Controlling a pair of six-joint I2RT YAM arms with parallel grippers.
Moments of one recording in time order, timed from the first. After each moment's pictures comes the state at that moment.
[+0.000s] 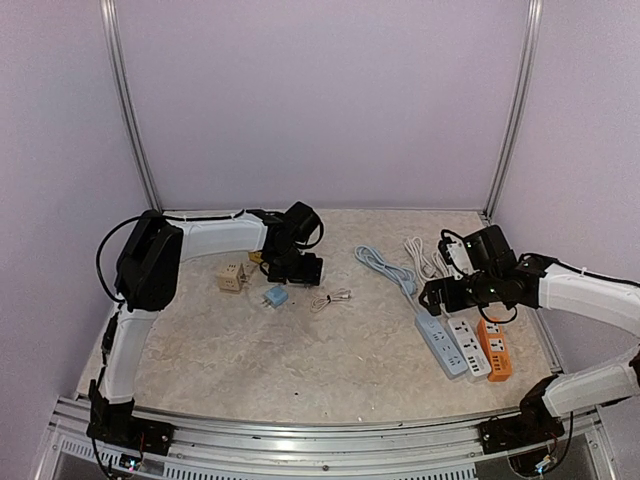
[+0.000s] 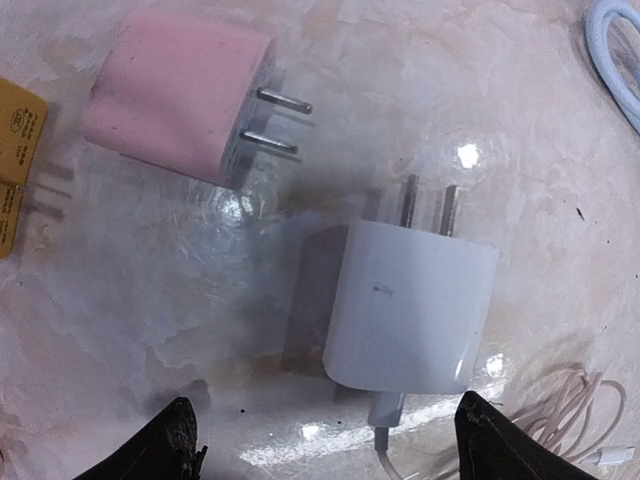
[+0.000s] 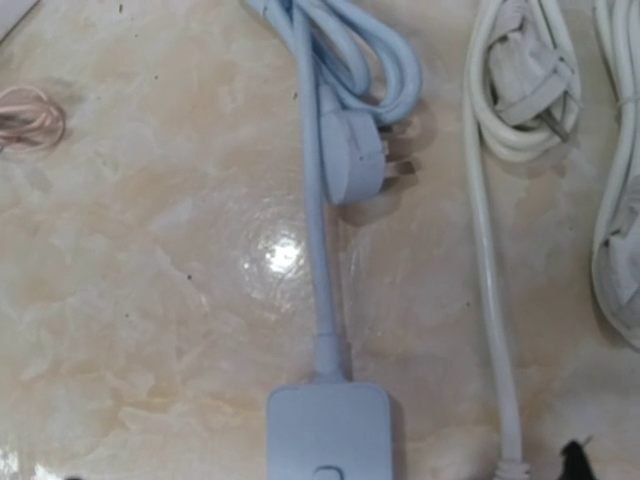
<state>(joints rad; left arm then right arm) -0.71 2.31 1.85 -0.68 -0.11 -0.50 0.53 1.20 0.74 -0.39 0.04 0.24</state>
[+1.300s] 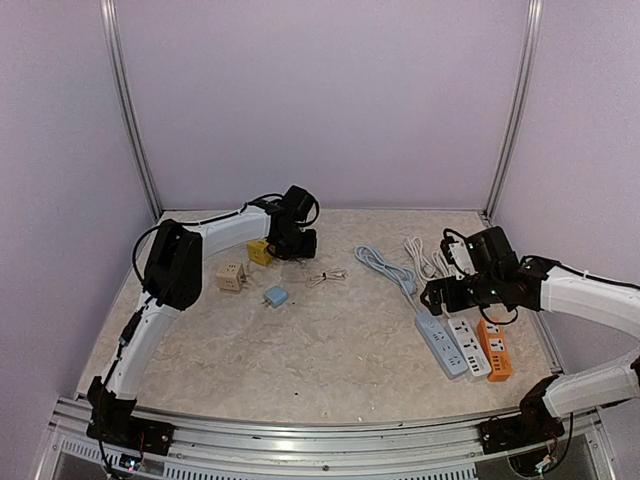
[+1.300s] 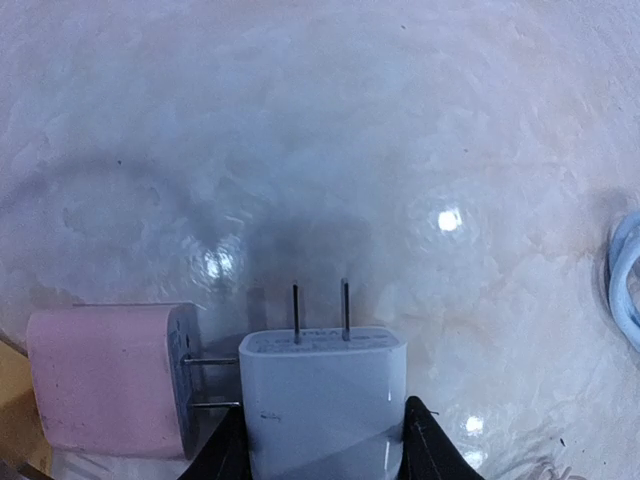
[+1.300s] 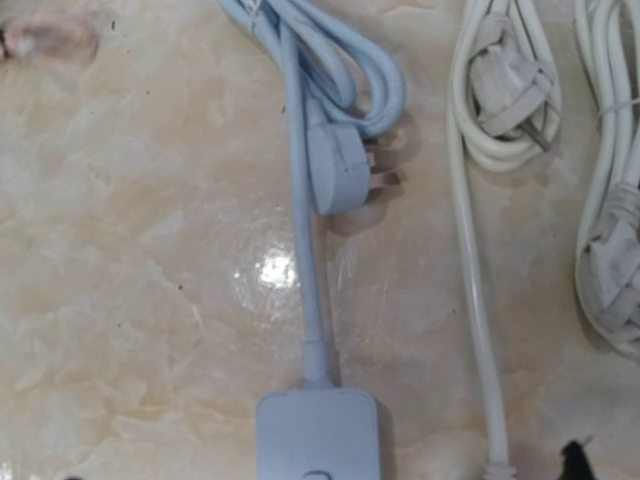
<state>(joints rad) -0.62 2.58 2.27 -0.67 -0.09 -0.47 0.53 1.17 0.73 -0.37 0.06 0.25</state>
